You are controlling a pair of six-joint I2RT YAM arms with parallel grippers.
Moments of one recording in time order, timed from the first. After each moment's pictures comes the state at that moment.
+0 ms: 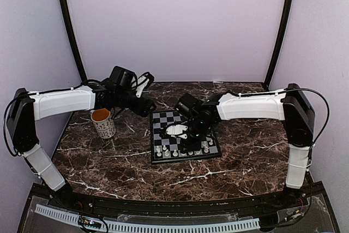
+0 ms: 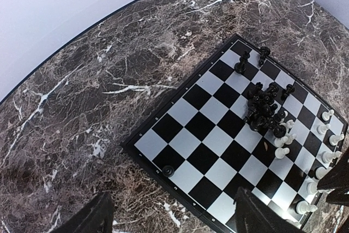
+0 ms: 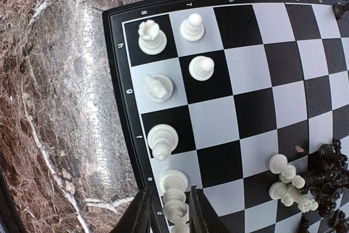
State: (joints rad) left arm -0.61 1.63 1.21 -0.27 0.03 0.07; right arm 0.96 1.96 1.48 -0.76 -0.19 -0.52
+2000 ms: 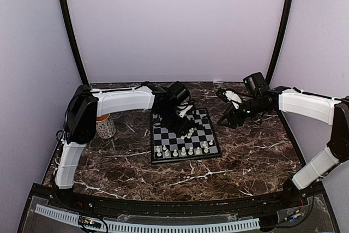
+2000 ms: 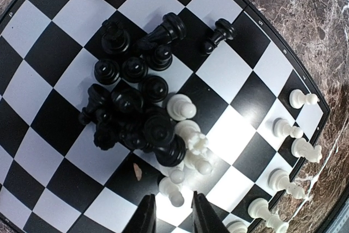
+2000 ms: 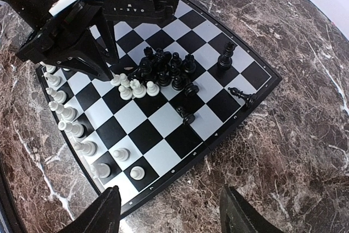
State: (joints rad) left arm -0.86 2.24 1.89 -0.82 0.14 -0.17; right arm 0.44 1.47 1.03 -0.47 -0.45 -0.41
